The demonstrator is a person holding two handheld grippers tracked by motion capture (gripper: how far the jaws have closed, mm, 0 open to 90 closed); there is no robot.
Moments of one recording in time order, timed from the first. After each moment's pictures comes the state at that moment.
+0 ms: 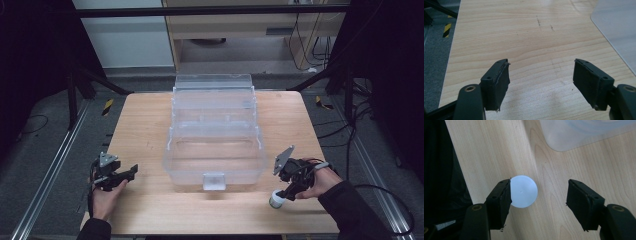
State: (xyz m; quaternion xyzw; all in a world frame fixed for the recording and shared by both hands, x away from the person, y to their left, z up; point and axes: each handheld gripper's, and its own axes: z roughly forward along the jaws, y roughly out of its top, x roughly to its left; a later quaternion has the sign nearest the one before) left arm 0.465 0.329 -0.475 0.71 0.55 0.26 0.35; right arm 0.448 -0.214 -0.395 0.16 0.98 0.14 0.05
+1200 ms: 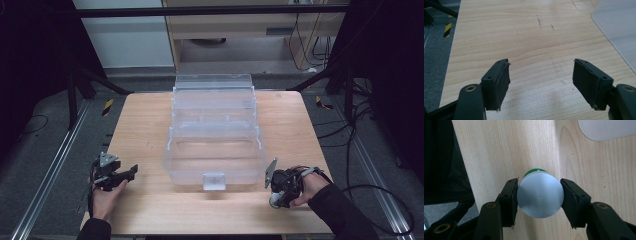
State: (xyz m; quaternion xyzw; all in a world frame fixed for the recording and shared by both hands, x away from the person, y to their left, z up) left arm 0.465 0.328 -0.475 0.71 0.55 0.26 0.34; right arm 0.446 -0.195 -0.432 0.11 0.99 0.07 0.01
